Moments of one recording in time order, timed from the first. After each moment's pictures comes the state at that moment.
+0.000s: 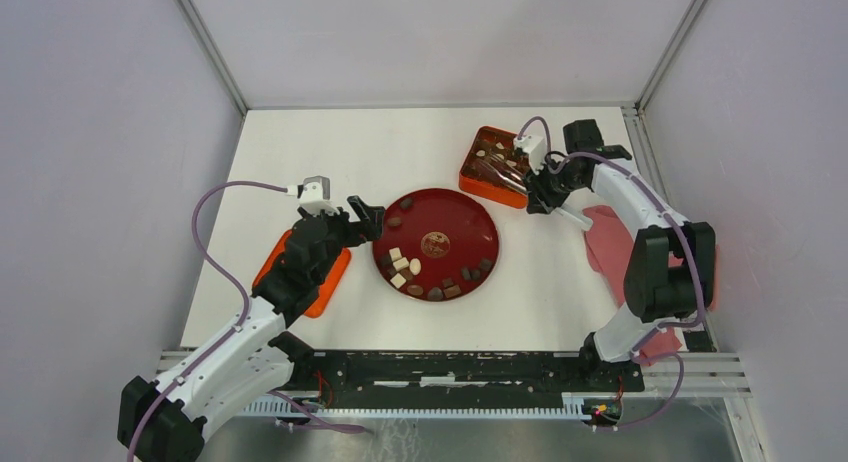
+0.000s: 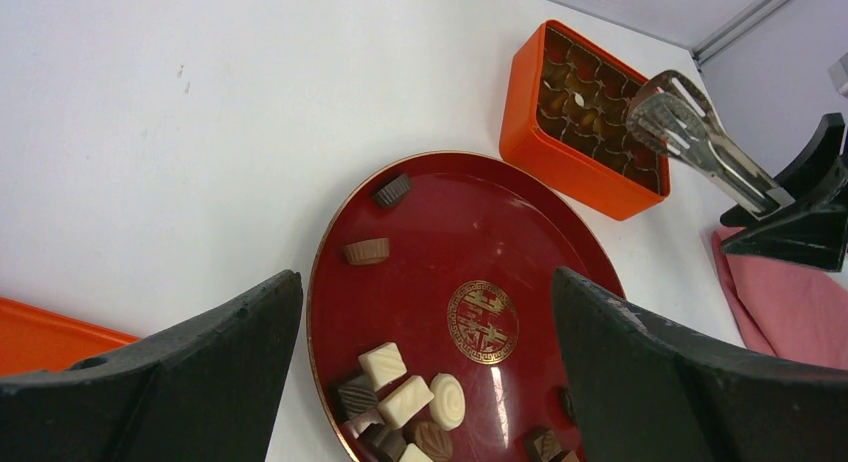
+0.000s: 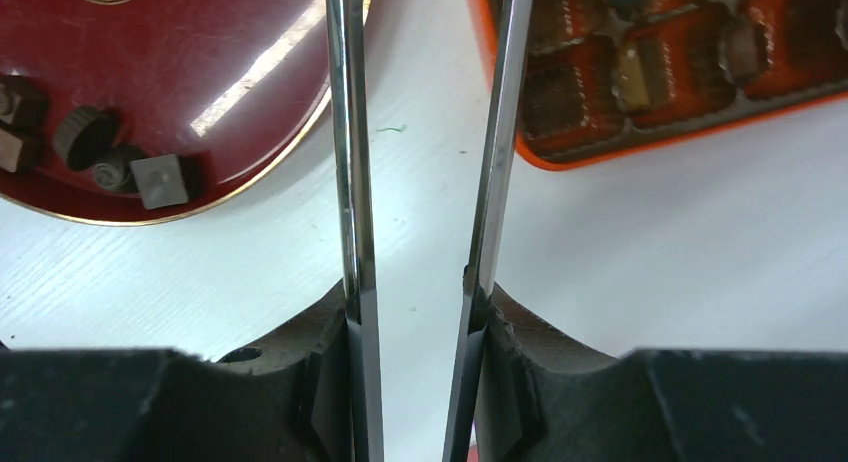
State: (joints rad) left arm -0.55 0.78 0.50 0.06 -0.29 -0.51; right arm 0.14 1.65 1.27 -0.76 -0.49 -0.66
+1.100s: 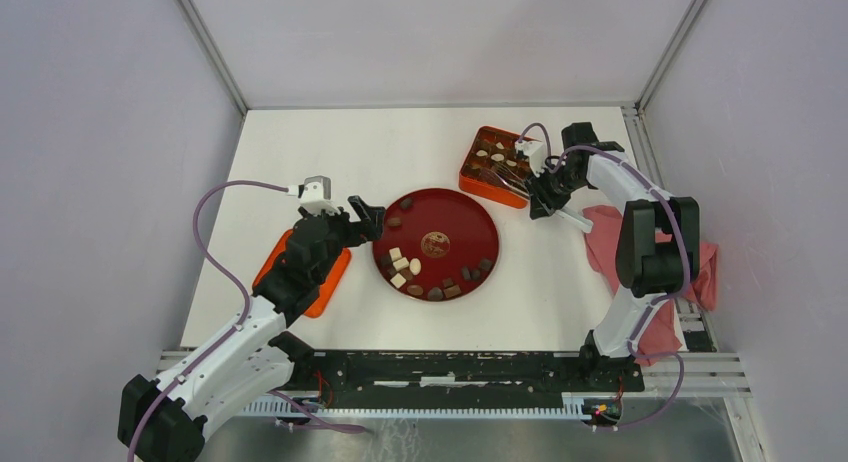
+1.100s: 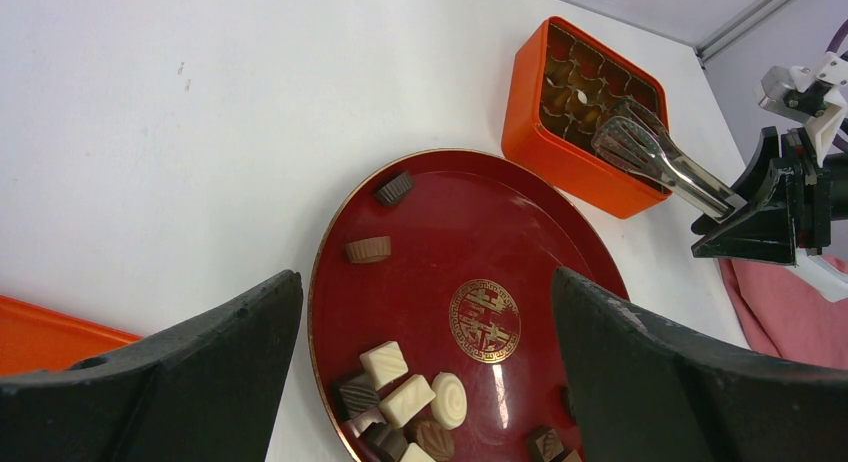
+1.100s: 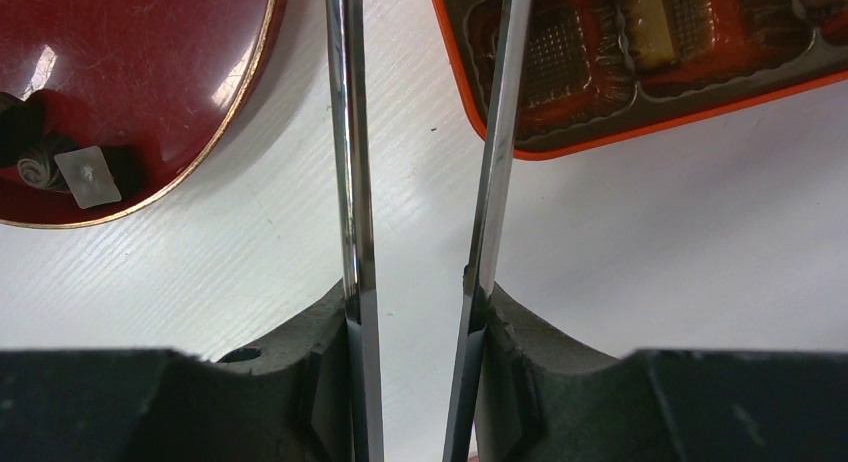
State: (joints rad) left arm -0.55 0.79 0.50 0.06 -0.29 -0.51; right arm 0.07 1.82 1.34 -0.79 -0.47 -0.67
